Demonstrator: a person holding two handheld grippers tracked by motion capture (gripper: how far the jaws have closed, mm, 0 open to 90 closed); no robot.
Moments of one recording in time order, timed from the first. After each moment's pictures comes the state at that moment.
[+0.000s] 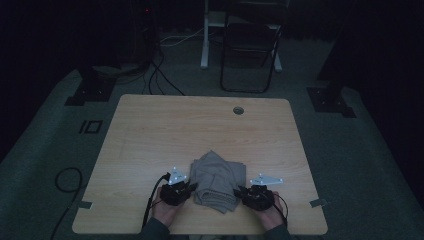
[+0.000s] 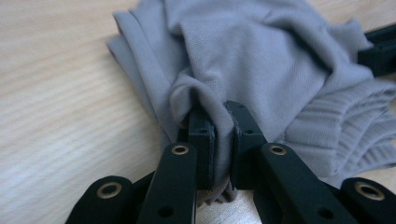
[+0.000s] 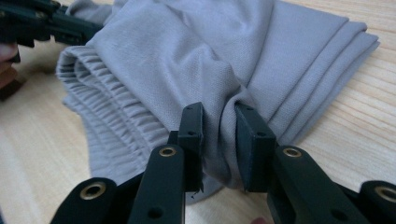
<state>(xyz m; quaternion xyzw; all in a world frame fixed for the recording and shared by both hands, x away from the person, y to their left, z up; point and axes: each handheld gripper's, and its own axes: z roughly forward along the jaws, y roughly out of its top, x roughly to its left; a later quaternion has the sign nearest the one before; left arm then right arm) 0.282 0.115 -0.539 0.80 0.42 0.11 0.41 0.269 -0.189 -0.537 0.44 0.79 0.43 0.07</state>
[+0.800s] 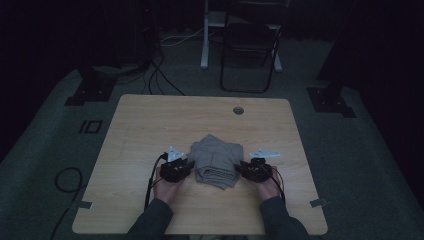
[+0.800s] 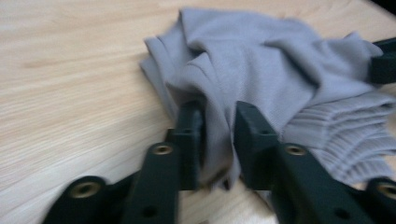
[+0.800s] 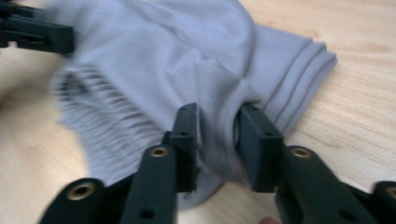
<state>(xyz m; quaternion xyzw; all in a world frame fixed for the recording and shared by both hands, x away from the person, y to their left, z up) 0.336 0.132 -0.513 0.76 0.46 0.16 0.43 0.344 -0.198 -0.518 0.44 0.78 0.44 0.10</state>
